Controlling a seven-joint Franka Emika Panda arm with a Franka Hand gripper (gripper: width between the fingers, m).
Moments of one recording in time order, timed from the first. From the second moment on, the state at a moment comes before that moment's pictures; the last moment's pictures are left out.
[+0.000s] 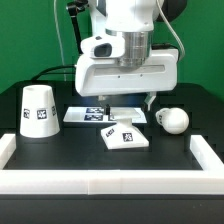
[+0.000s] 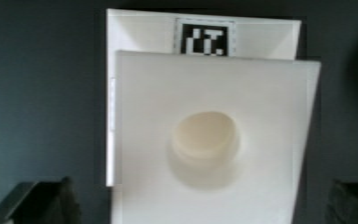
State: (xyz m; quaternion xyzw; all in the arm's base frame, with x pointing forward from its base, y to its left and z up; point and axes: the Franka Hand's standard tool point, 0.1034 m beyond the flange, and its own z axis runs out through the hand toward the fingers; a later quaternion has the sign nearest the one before) arm 0.470 0.021 0.061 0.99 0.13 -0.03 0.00
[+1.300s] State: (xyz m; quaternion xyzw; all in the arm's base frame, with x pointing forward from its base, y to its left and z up) arm 0.467 0.020 0.055 0.99 0.15 -0.03 0.00
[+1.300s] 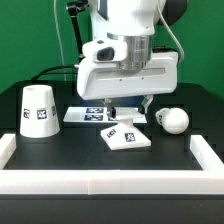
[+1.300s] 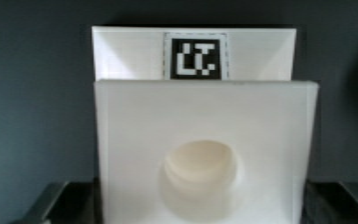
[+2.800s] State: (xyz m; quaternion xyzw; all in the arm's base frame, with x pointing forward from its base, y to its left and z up) arm 0.602 0.098 0.058 1.00 0.02 0.03 -0.02
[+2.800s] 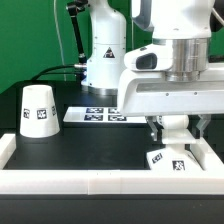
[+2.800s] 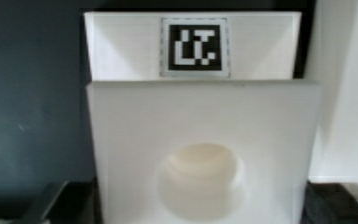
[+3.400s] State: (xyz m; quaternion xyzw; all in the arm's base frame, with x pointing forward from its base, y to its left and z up) arm 0.614 0.100 0.058 1.00 0.05 0.04 -0.02
